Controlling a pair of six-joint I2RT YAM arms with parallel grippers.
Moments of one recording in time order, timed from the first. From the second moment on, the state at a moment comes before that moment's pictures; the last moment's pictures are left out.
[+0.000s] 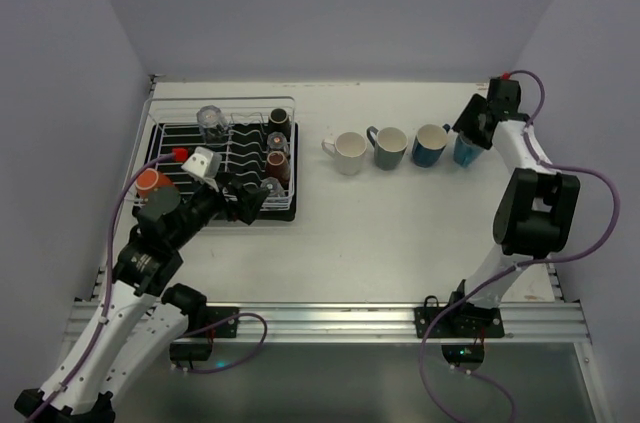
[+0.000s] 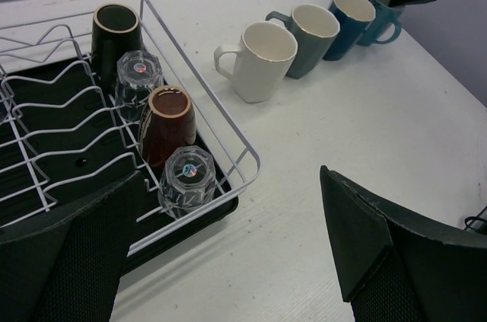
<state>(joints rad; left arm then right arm) -0.42 0.54 0.66 -0.27 0.19 -0.22 -0.17 1.81 1.39 -0.43 0.03 0.40</state>
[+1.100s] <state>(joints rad) -0.12 1.43 1.11 -0.22 -0.29 -0.38 0.20 0.83 0.54 0.14 -0.40 0.69</state>
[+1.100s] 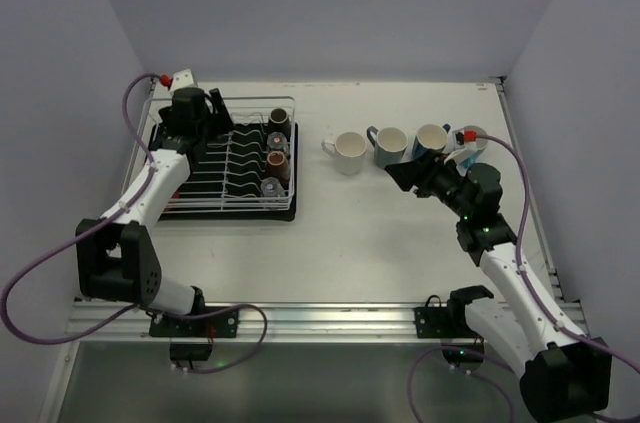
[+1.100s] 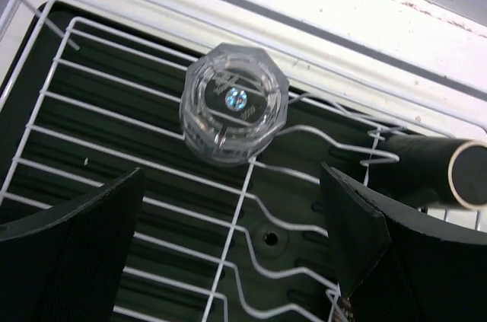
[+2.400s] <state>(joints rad) -0.08 0.90 0.77 0.10 0.29 -0.58 0.56 1.04 0.66 0.33 -0.54 0.74</state>
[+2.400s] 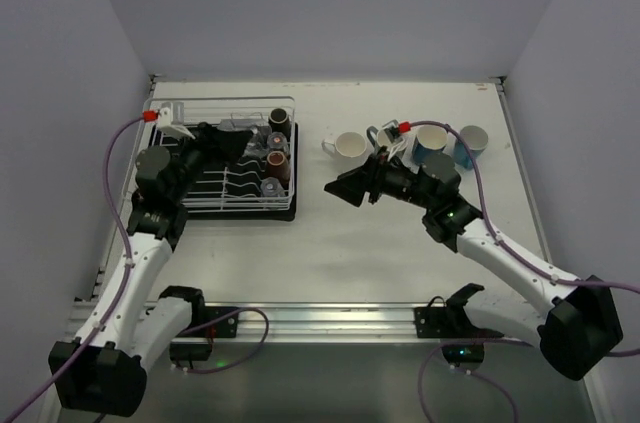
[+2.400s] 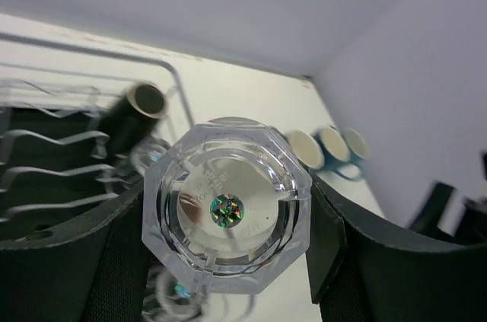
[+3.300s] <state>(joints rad) -0.40 0.87 0.39 0.79 0.46 -1.10 0.75 1.33 0.86 0.60 -0.63 0.86</state>
